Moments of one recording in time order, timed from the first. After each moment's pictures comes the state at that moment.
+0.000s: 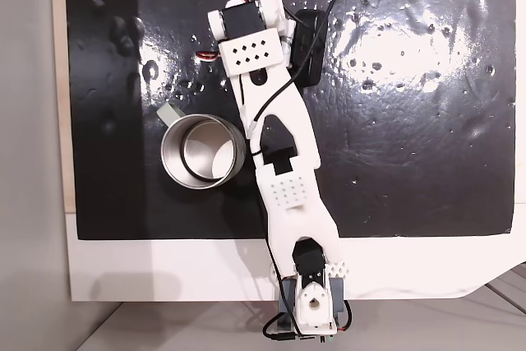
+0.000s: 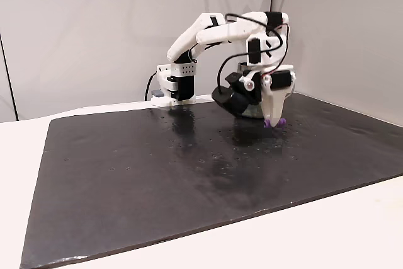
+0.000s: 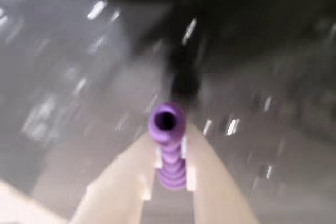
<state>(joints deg) -17.3 37.4 23.1 91.7 20.0</state>
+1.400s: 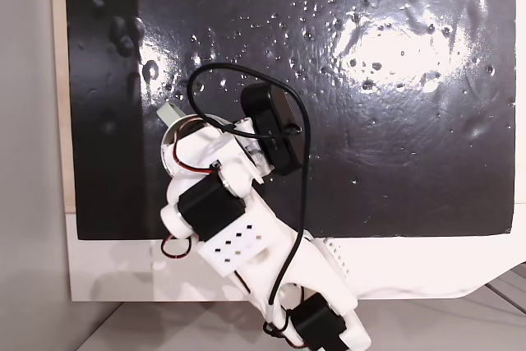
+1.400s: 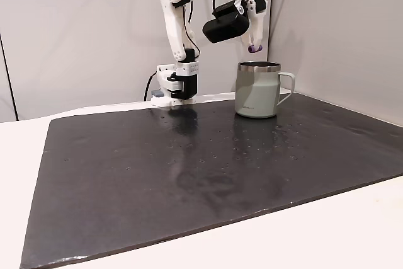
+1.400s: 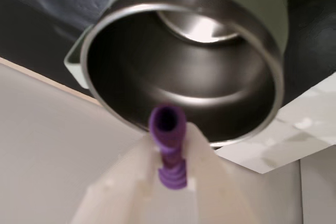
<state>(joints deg) -39.0 107.6 83.4 94.2 9.9</state>
